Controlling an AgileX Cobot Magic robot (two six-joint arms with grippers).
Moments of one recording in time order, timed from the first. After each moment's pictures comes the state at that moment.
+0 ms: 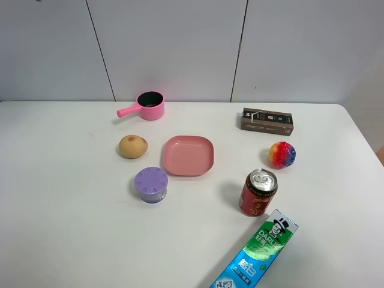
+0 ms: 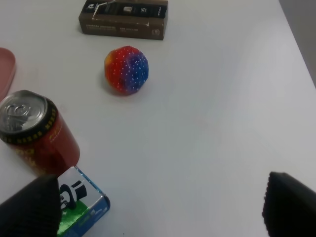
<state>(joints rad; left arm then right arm) -0.28 1.64 -1.91 0.63 1.20 -0.48 -0.09 0.00 -0.50 0.09 1.08 -0.01</state>
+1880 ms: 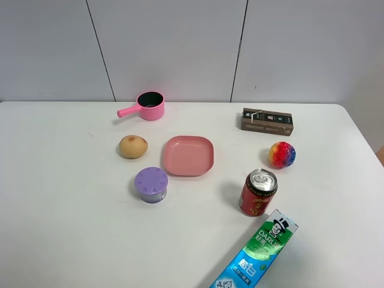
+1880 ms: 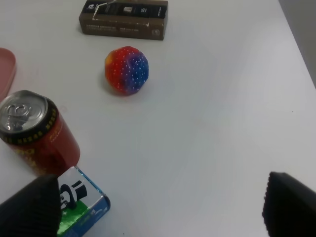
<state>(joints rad) -0.06 0.03 -0.55 0.25 0.94 -0.31 -0.09 0.00 -0.50 0.09 1.08 -0.01</state>
